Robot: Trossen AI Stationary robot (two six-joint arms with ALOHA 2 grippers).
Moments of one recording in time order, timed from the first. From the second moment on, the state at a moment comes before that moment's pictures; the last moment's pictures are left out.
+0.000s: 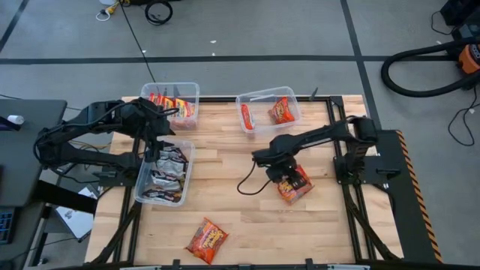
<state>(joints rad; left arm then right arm) 0.22 0.94 1.29 -1.23 0.02 0.19 0.01 1.83 1.24 -1.21 -0.25 -0.45</state>
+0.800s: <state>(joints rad) 0.22 0.94 1.29 -1.23 0.02 0.01 -0.04 1.82 1.24 -1.26 -0.31 -0.36</state>
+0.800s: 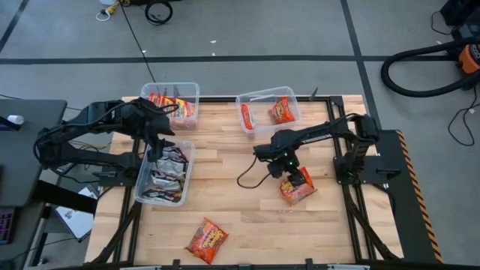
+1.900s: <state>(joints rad) 0.22 0.93 1.29 -1.23 0.02 0.01 -0.06 1.88 1.29 -1.31 -0.49 -0.30</state>
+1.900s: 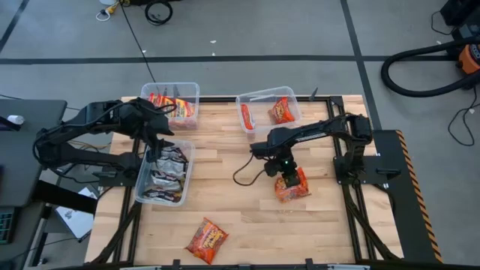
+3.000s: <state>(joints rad) 0.22 0.92 1.28 -1.13 -0.34 0.26 -0.48 1.86 1.99 -1.38 0.18 0.88</state>
